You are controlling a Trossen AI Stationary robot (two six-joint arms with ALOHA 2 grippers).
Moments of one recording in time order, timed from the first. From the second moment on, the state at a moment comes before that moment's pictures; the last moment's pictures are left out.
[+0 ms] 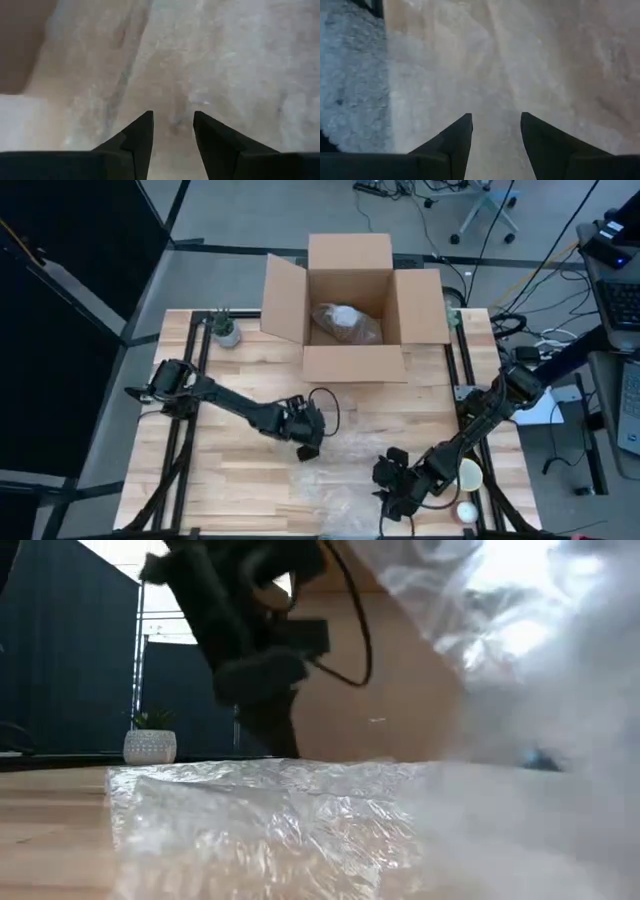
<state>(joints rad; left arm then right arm) -0.24 1.92 1.15 -0.37 -0.29 -0.40 0.79 1.73 0.98 -0.32 0.33 1.04</state>
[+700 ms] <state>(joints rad) -0.36 1.93 1.06 -0.41 -0.27 -0.72 0.75 1.79 0.99 -0.80 0.37 1.11</state>
